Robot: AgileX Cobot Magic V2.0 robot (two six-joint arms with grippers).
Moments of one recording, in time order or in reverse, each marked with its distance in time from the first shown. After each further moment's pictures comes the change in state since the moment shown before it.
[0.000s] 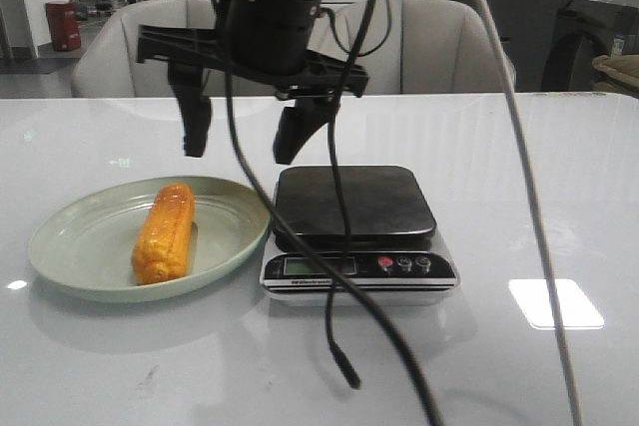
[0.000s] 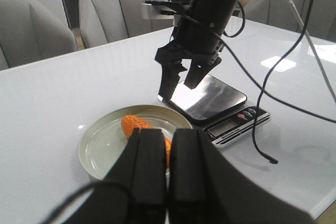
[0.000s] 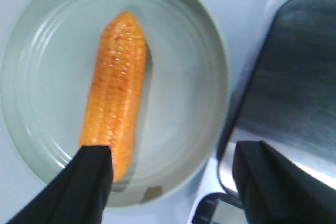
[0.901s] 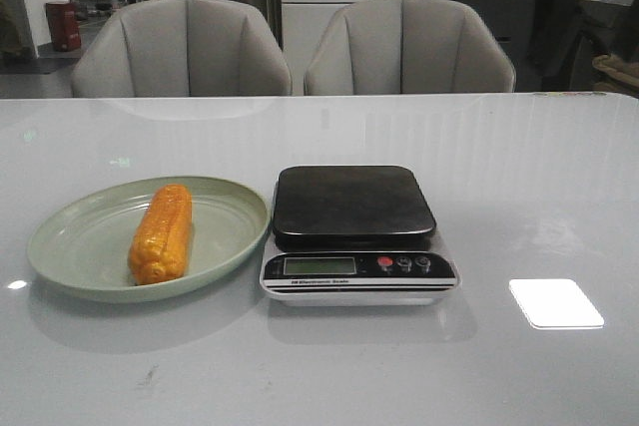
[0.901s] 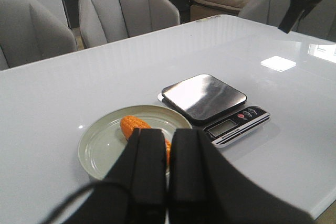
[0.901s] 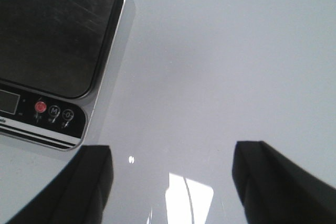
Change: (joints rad) left arm 0.000 0.000 0.000 0.000 0.000 0.000; right arm -0.369 -0.663 0.615 -0.142 -0.050 -0.339
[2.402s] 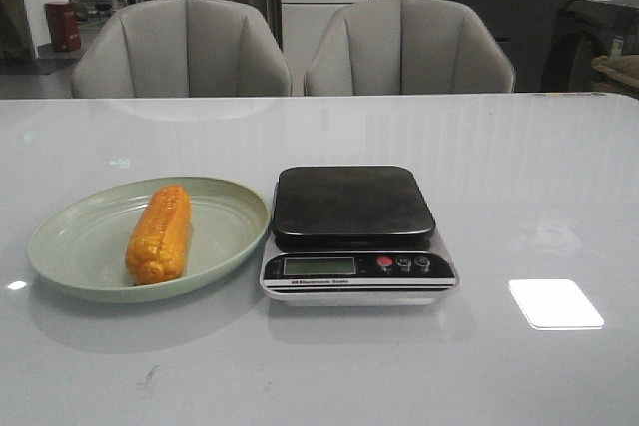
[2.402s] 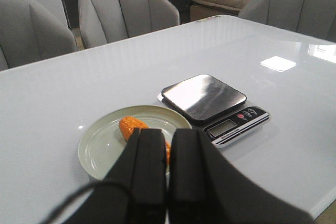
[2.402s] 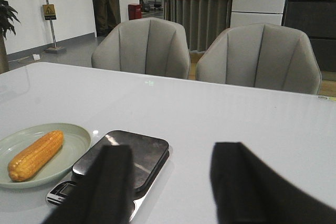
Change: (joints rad) left arm 0.000 0.000 0.000 0.000 0.000 0.000; right arm 0.058 -1.333 1.015 0.051 -0.740 -0.028
